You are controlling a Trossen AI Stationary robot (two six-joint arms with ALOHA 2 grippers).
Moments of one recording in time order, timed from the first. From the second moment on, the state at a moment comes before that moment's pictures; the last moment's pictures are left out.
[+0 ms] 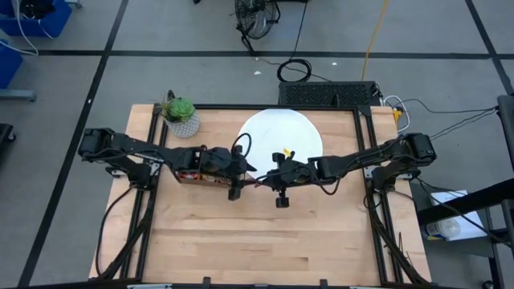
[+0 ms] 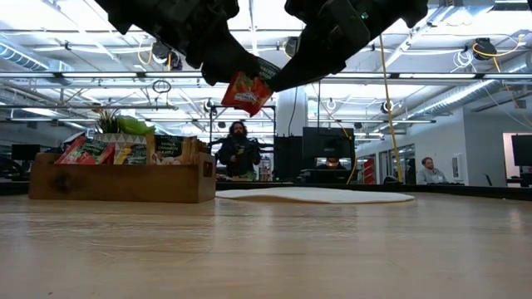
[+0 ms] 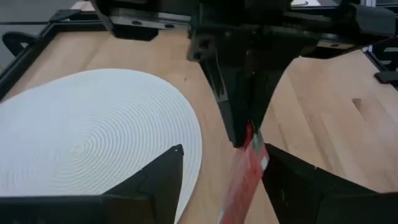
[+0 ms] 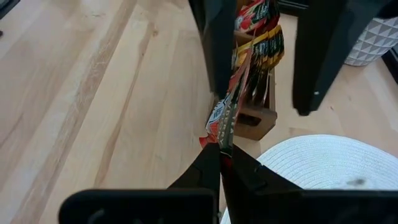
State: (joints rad) left arm -0.04 1.45 0.87 0.08 0.00 0.00; right arm 0.12 1.59 1.01 -0.03 0.13 -0.09
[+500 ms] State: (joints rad) left arm -0.04 1.45 0.87 0.10 0.00 -0.01; right arm 0.12 1.59 1.01 -0.05 0.13 -0.09
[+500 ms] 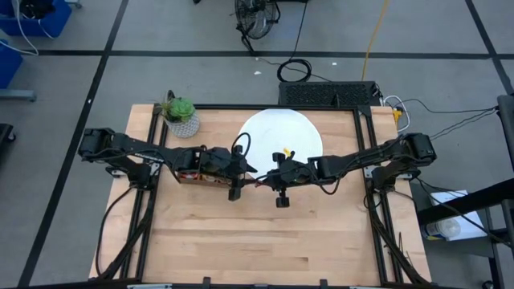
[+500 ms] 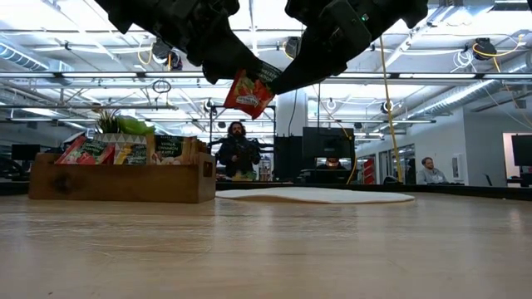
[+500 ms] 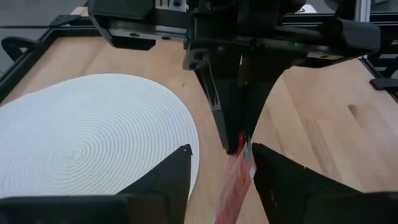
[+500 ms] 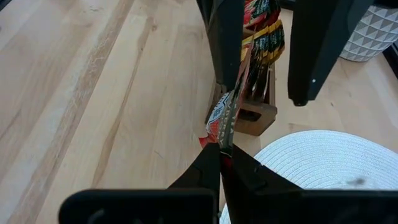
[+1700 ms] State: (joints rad) left arm -0.15 1.05 0.65 -0.12 -0.40 -0.08; right arm 0.11 1.59 0.99 -0.03 0.19 -0.10
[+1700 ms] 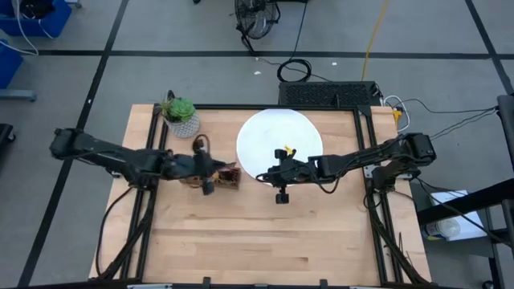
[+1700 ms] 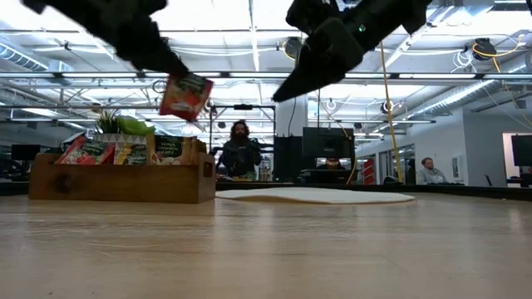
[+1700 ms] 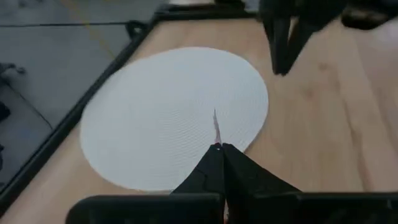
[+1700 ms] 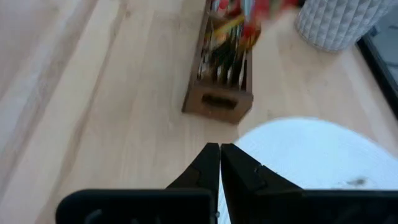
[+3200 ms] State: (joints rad) left arm -0.58 0.92 0.36 -0.71 -0.84 -0.86; right arm 0.03 1.59 0.89 0.18 0.18 -0.07
